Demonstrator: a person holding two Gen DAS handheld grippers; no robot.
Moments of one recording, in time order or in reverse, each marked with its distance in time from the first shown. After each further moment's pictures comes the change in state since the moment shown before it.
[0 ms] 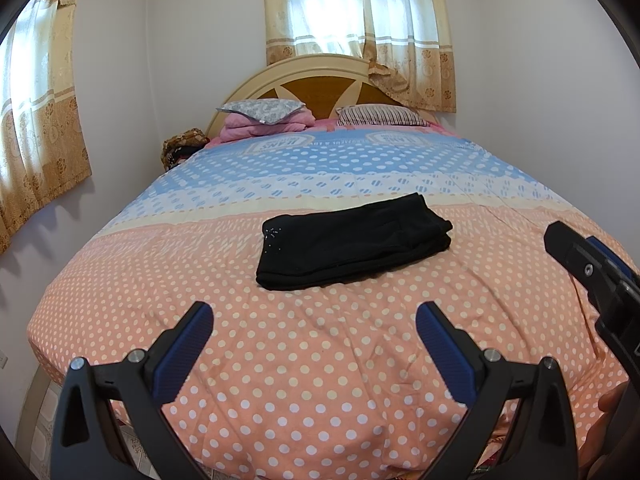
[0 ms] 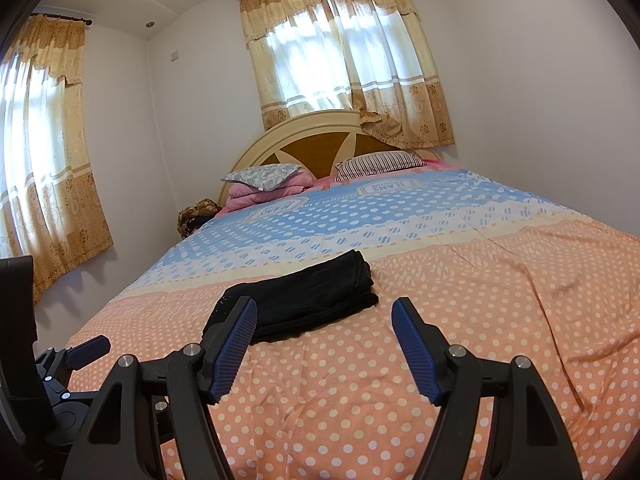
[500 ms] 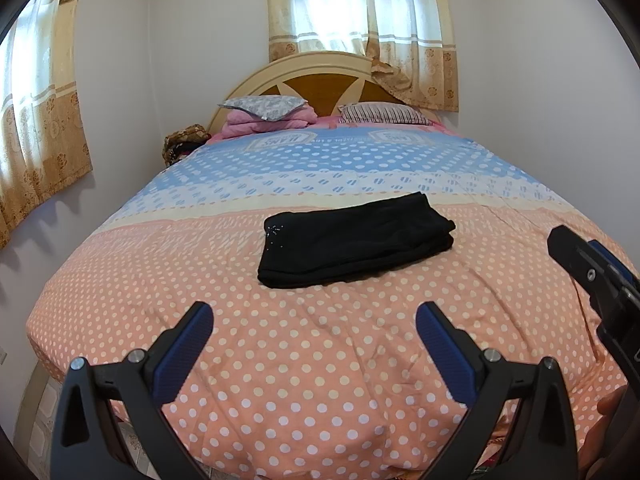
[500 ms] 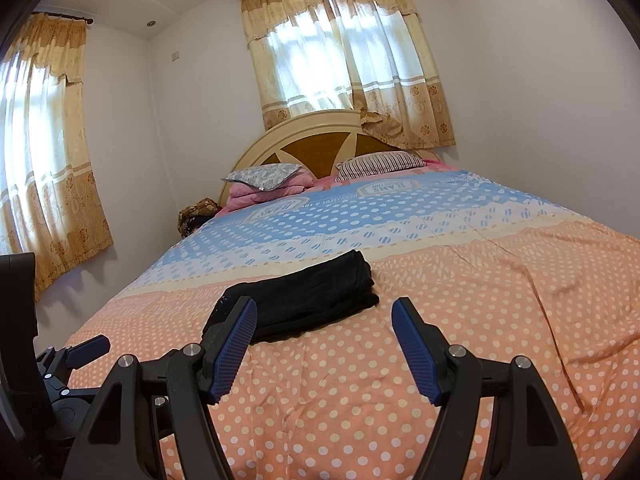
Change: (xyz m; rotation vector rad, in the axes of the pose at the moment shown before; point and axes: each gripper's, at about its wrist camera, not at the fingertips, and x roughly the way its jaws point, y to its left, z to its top) left arm 0.002 0.000 0.000 -0.009 0.012 0.005; right arm -0.001 0.006 0.000 -0.002 -0.002 -0.004
